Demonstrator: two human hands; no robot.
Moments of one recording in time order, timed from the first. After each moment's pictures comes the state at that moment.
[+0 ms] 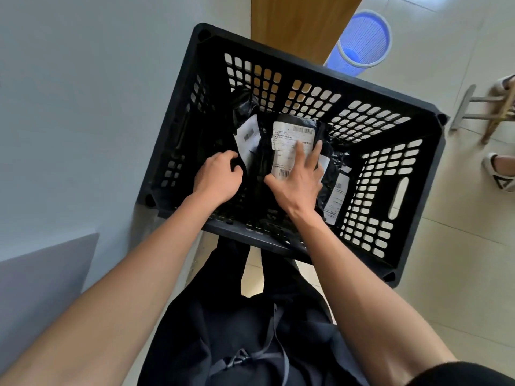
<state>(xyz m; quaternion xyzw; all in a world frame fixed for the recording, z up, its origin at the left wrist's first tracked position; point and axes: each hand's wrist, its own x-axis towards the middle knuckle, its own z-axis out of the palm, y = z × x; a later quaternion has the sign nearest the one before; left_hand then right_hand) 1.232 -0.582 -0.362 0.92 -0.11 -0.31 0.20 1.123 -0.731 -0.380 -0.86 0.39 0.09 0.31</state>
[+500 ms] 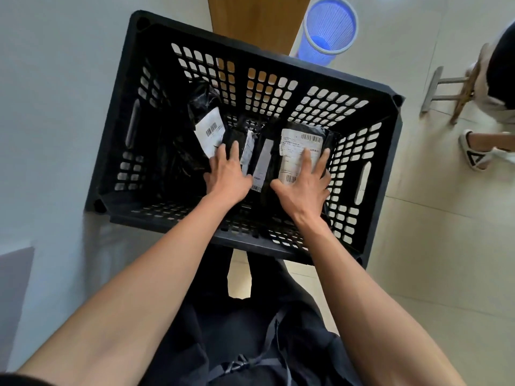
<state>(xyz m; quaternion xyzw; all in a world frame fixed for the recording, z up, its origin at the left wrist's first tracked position) 1.178 -0.664 -0.391 0.91 -0.15 -0.37 0.13 1.061 -0.787 -0.377 -0.83 0.46 0.12 0.28</state>
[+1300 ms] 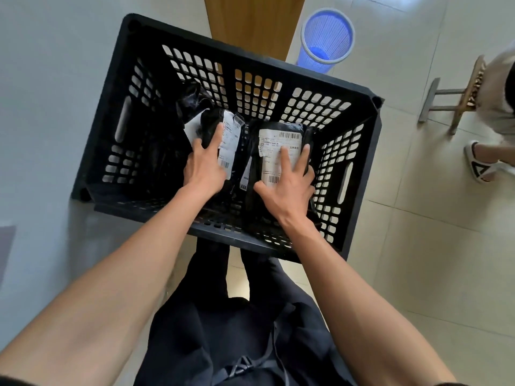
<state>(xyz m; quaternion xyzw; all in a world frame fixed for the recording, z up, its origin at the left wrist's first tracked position) 1.185 -0.657 -0.374 0.94 -0.13 -0.28 0.14 1.051 -0.792 -0.372 -0.87 0.39 0.11 0.28</state>
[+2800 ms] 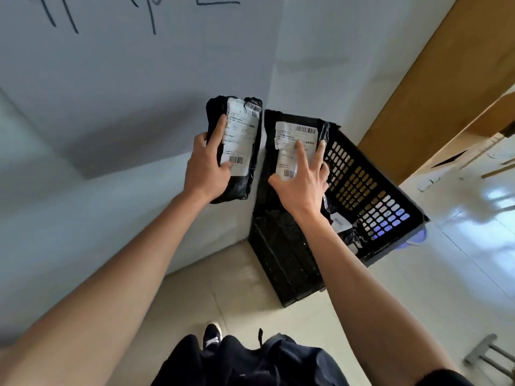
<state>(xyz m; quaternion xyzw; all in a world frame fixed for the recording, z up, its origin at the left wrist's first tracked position) 0.883 -0.413 -0.143 0.91 0.11 0.20 0.35 0.925 -0.619 -0.154 -0.95 -0.04 -0.07 0.30</state>
